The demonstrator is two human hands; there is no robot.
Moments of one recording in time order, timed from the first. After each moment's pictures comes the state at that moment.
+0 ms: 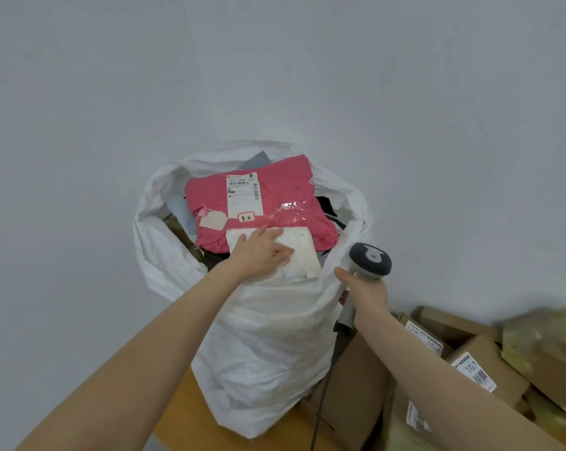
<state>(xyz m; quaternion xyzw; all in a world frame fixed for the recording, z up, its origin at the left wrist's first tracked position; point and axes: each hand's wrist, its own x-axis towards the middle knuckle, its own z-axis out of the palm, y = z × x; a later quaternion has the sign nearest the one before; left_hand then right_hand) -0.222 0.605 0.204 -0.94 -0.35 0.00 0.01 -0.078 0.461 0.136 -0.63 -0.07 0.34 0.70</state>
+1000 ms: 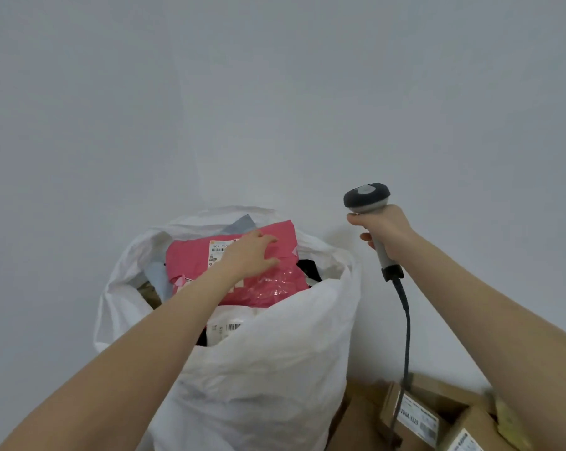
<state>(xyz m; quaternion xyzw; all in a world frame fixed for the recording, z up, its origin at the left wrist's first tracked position) -0.174 0.652 0.299 -0.93 -0.34 -0.14 0.02 0.021 0.482 0.332 -0.68 -0.31 0.19 0.63</state>
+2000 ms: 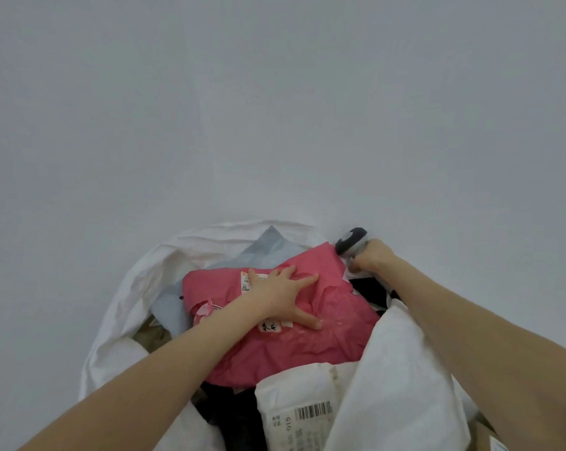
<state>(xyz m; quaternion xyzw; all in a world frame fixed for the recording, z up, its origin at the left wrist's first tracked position) -0.177 0.815 0.230 -0.95 -0.30 0.09 0.02 0.020 0.738 0.242 -0.87 -0.30 0.18 0.34</state>
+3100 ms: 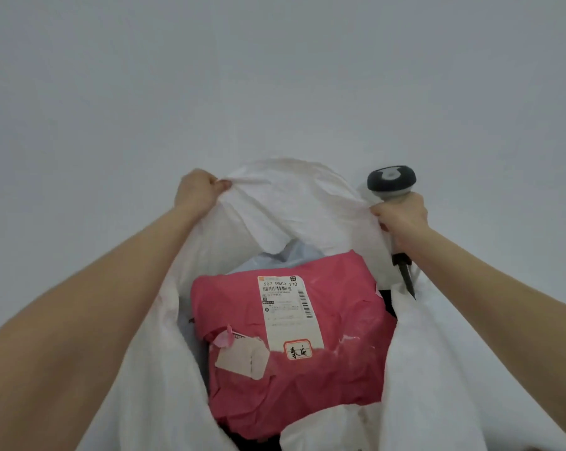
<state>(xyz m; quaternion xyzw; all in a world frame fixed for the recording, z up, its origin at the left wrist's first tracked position) -0.257 0.961 0.395 -0.81 -0.44 -0.39 -0.06 0.004 0.753 0.340 -0.73 -0.26 0.05 0.63</state>
